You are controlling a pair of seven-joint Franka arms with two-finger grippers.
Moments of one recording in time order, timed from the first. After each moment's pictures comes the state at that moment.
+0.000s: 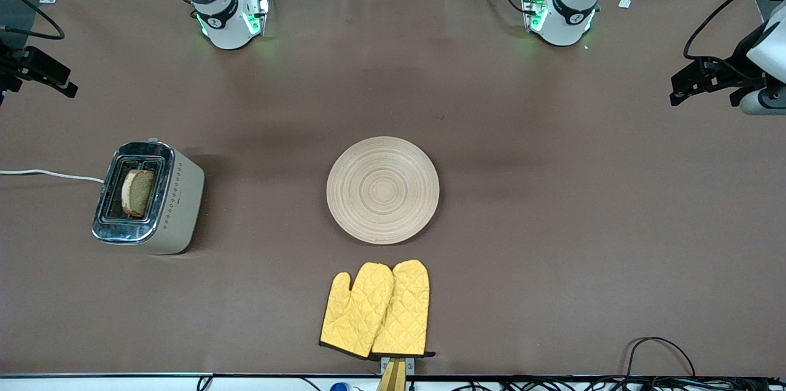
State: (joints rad) left arm 0.07 0.01 -0.16 -1.49 0.03 1.47 -0.04; right arm -0.02 -0.07 -0.03 -1.56 -0.01 1.50 0.07
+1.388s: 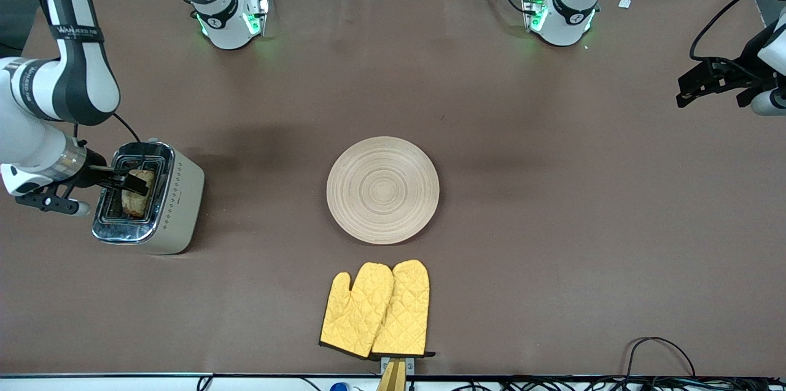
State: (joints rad) left arm 0.07 0.01 -0.15 -1.48 0.03 1.47 -0.04; right arm -0.10 0.22 -0.03 -1.94 0.02 2.17 0.07
